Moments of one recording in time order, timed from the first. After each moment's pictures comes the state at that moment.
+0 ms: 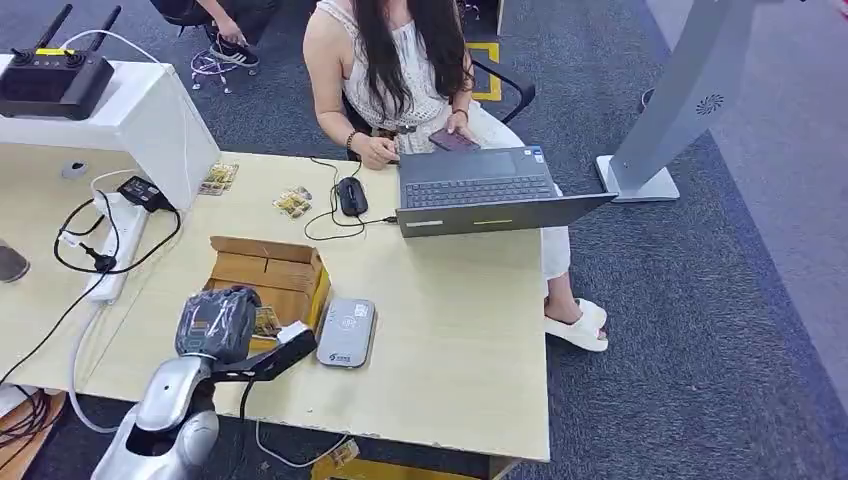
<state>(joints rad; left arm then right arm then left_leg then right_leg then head) -0.14 0.15 -0.28 -1.25 -1.28 0.04 0.09 -0.05 0.20 -0.92 -0.25 0.83 0.00 -0.35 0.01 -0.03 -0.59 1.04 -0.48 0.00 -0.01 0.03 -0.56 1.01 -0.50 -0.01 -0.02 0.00</state>
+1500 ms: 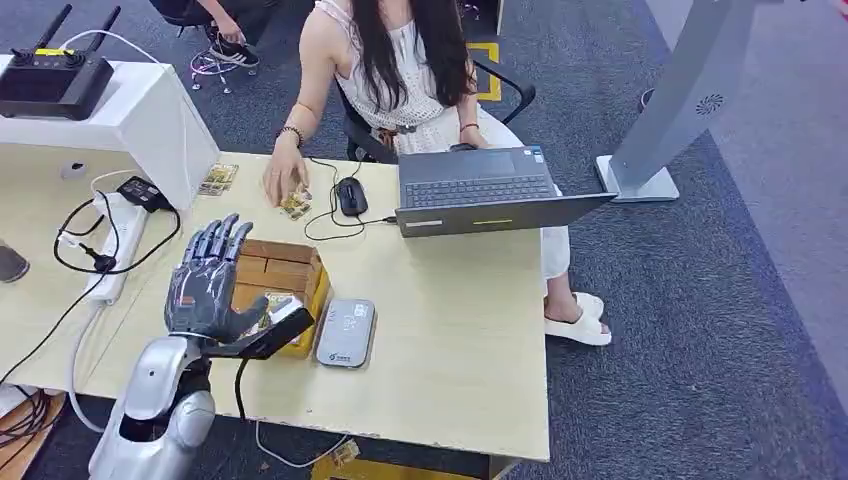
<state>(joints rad) -0.13 0.11 -0.23 -1.36 -1.25 0.09 -0.02 -0.06 0.20 -0.96 -0.25 0.84 -0.01 -0.38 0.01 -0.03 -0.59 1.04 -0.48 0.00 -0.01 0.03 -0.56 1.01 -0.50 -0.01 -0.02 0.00</state>
